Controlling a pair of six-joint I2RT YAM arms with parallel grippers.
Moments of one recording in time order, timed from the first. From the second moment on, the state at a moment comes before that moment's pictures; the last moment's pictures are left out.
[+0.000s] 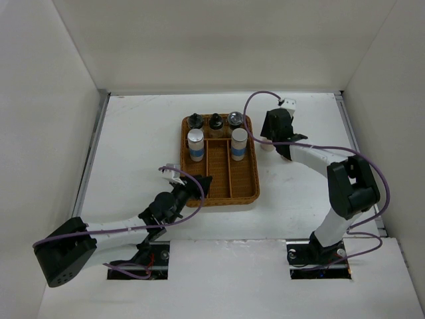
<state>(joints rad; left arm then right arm) -0.91 1.01 0.10 0.92 -0.40 -0.62 0.37 1.71 1.08 0.07 0.43 0.39</state>
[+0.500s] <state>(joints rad) -0.91 0.94 0.09 0.92 -0.40 -0.62 0.63 1.28 1.08 0.05 0.60 0.31</state>
